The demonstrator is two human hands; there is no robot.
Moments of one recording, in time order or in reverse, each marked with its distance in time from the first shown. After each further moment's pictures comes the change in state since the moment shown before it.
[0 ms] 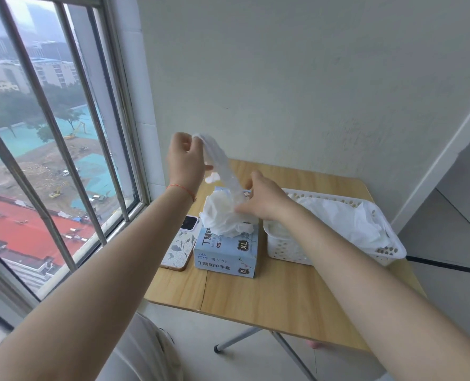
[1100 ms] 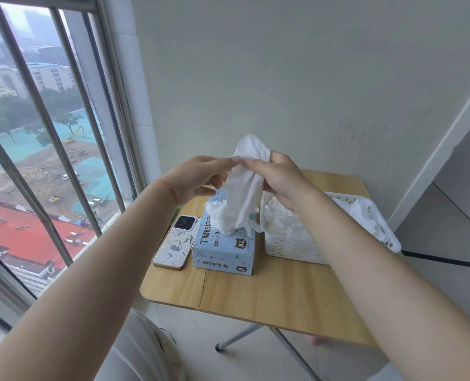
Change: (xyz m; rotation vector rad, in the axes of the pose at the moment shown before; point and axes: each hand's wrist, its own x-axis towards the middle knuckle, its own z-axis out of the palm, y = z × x) left_hand -0.015 0.020 -0.014 0.230 -0.775 -0.288; right_hand -0.011 -0.001 -0.037 0.889 0.093 -0.071
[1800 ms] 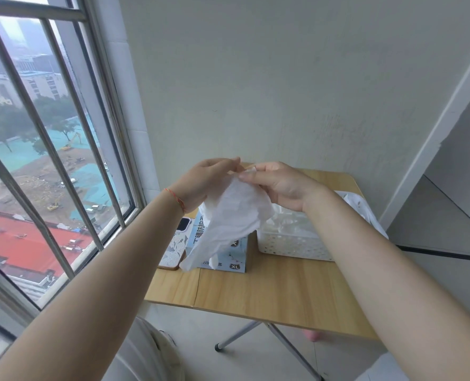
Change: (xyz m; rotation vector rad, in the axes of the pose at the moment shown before) left_hand -0.001 -0.001 0.035 -0.172 -0.059 0.150; right_hand -0.016 0.003 -0.029 0.102 -0.299 0.166
